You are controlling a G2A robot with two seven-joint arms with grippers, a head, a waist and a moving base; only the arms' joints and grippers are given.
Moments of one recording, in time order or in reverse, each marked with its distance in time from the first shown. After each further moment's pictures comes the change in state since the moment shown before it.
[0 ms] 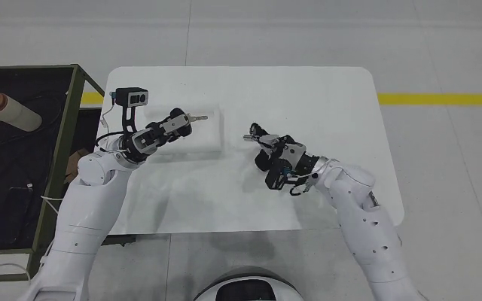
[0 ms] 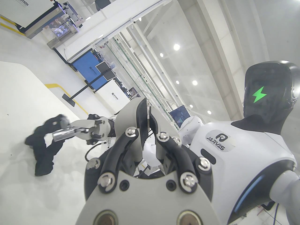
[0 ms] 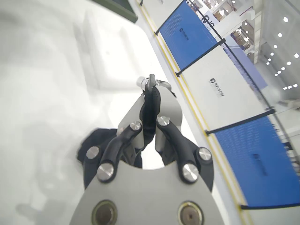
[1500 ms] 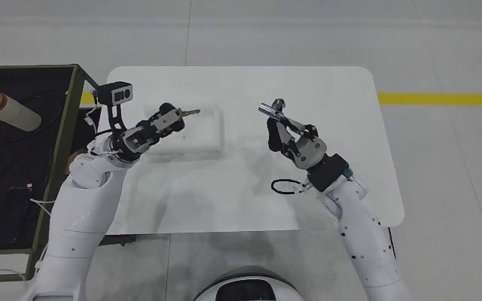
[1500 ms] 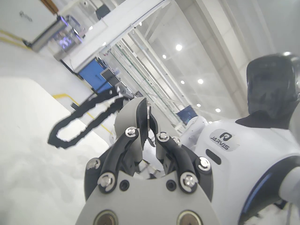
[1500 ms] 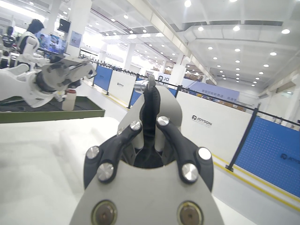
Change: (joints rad) left arm 0.055 -0.003 -0.058 -0.110 0.208 -0.180 0.179; right arm -0.043 -0.022 -0.038 -0.013 0.697 0.122 -0.283
